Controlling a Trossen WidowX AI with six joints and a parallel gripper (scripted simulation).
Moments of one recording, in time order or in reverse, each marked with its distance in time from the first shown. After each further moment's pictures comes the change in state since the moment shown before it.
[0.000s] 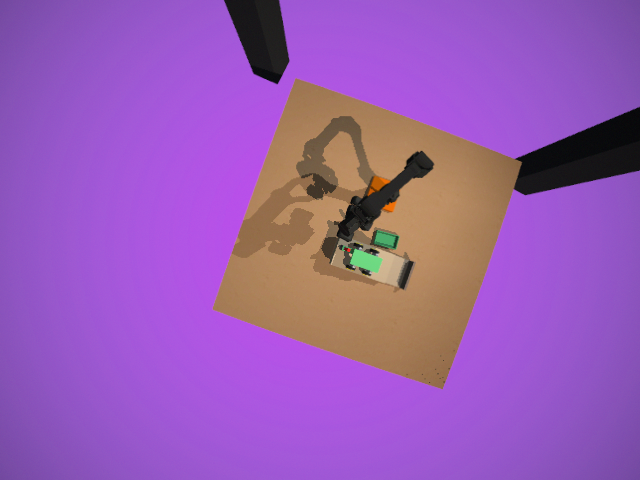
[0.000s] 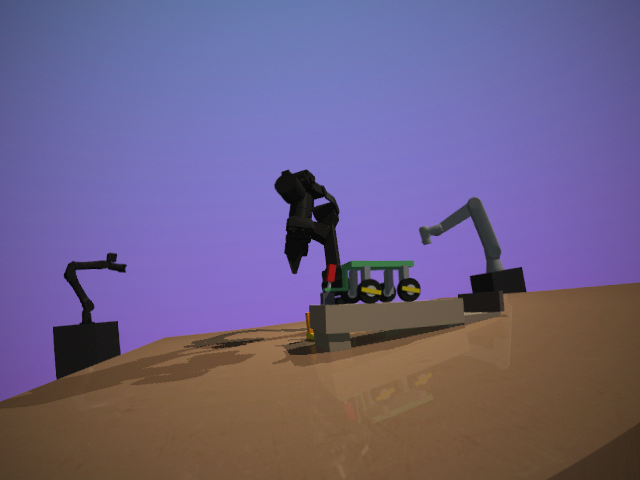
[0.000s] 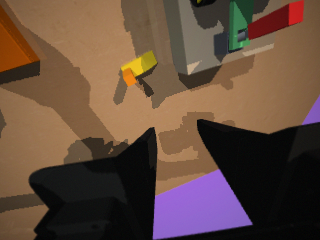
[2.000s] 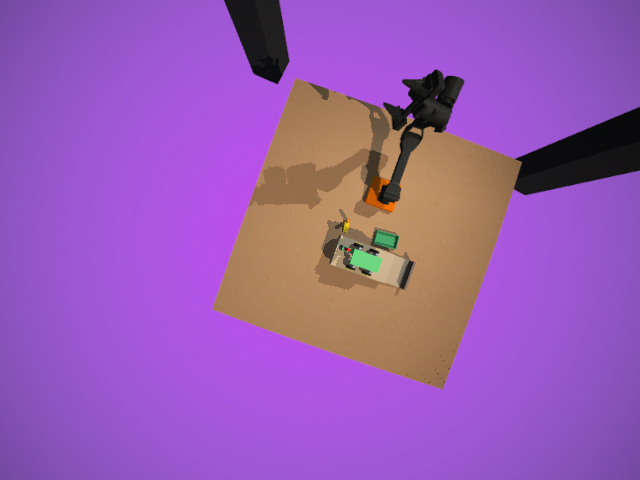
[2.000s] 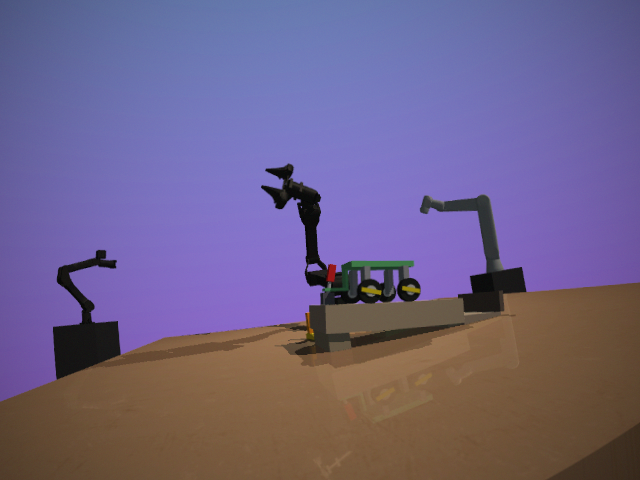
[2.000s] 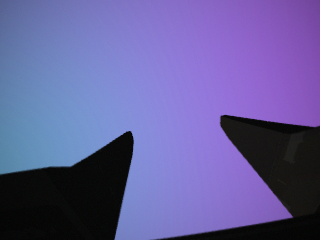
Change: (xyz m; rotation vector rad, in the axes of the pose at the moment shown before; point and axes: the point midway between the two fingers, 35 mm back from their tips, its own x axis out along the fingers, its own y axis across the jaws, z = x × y) arm -0.385 0.264 -0.111 -1.326 1.556 0.978
